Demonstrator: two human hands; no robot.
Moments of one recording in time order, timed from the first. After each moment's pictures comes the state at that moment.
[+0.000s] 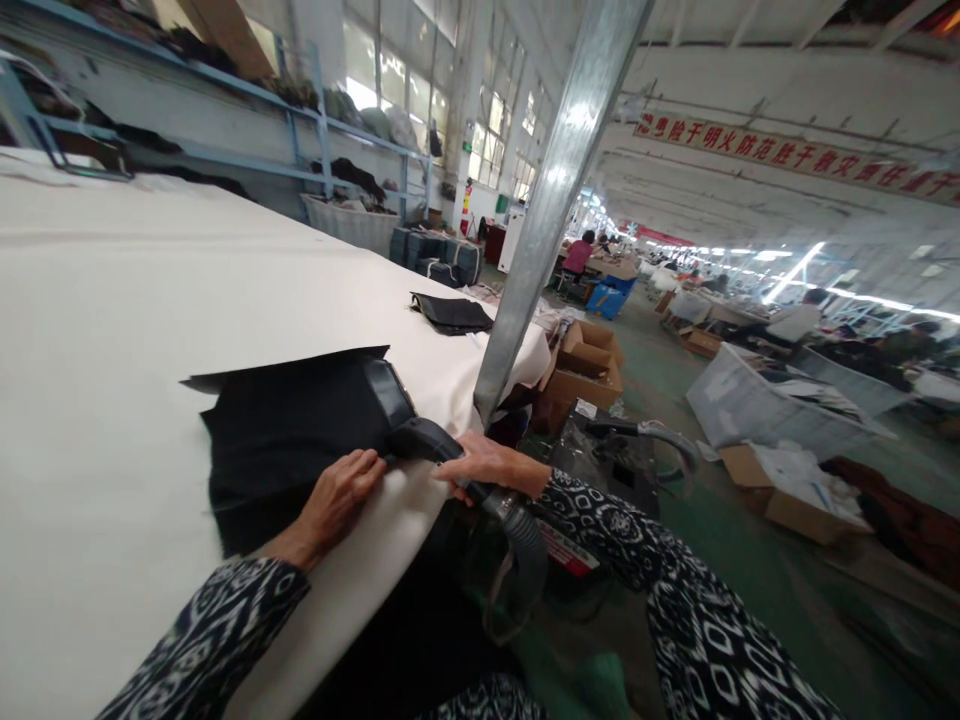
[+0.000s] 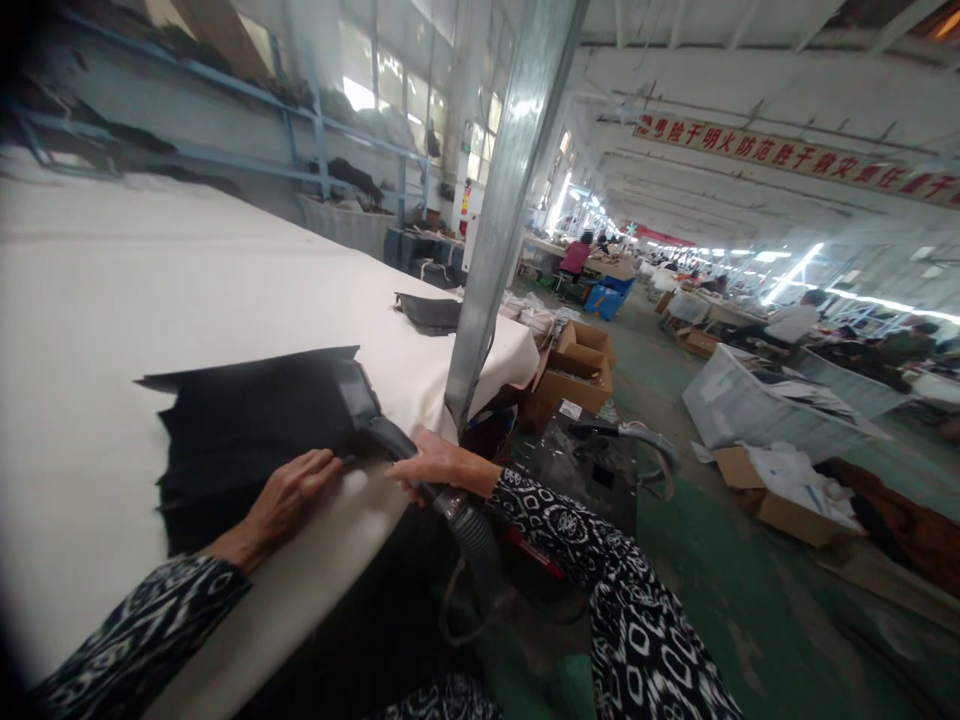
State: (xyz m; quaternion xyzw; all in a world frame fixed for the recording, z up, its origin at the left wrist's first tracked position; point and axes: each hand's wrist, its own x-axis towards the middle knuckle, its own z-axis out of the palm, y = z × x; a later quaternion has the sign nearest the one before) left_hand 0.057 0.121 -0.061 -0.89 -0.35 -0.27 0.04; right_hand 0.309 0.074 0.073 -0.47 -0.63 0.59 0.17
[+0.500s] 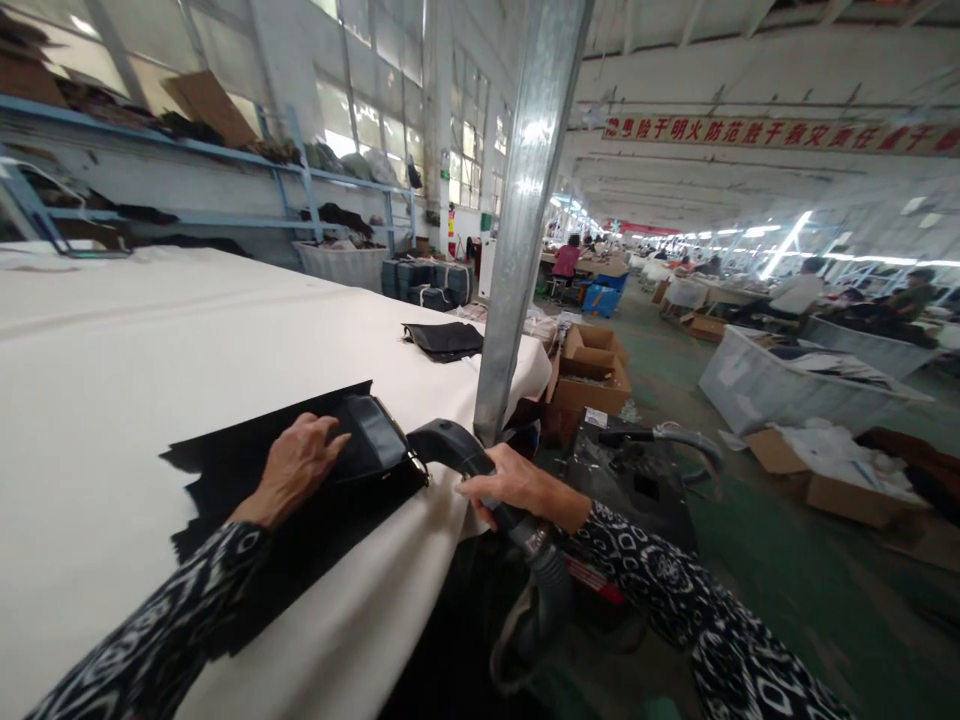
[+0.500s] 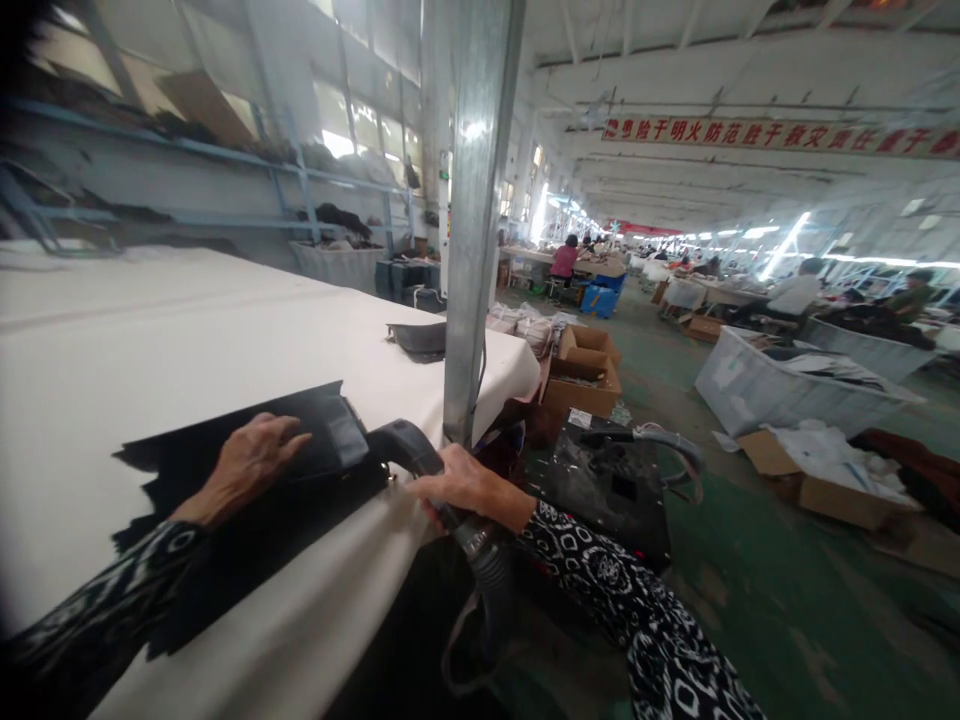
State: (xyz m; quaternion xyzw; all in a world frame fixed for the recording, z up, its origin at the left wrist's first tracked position) left_hand 0.036 0.221 0.022 -0.80 -0.57 -0.18 -0.01; right_hand 0.338 0.078 0.084 -0.49 -0.64 0.52 0.27
